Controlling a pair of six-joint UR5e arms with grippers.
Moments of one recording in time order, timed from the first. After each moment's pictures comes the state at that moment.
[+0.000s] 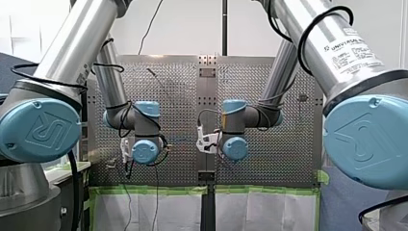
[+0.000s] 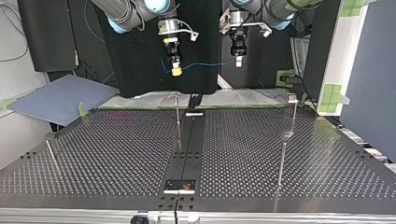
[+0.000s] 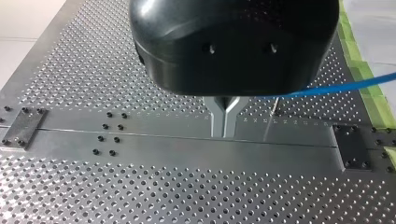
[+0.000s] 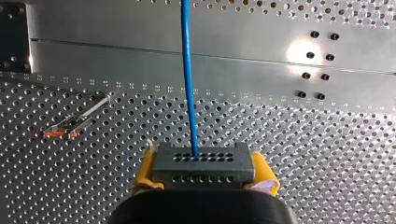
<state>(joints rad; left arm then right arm) -0.55 -1.99 -2.39 -1.89 -2.15 -1.63 2.37 -1.00 2.02 -1.04 1.83 1.47</state>
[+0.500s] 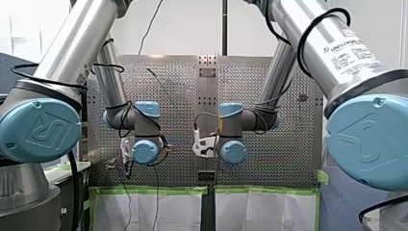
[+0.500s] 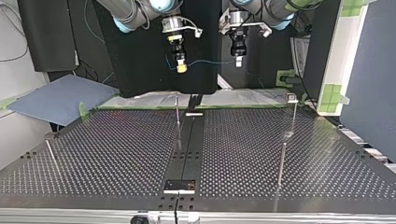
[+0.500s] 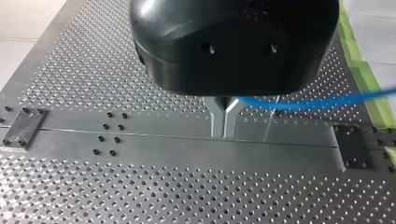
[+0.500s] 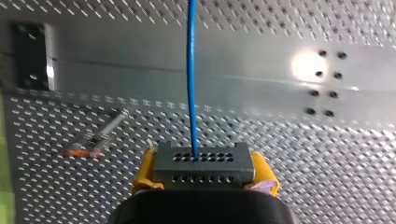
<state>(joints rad) -0.55 -1.99 -2.39 -1.89 -2.15 -1.63 2.40 -0.96 2.01 -1.04 1.83 1.48</state>
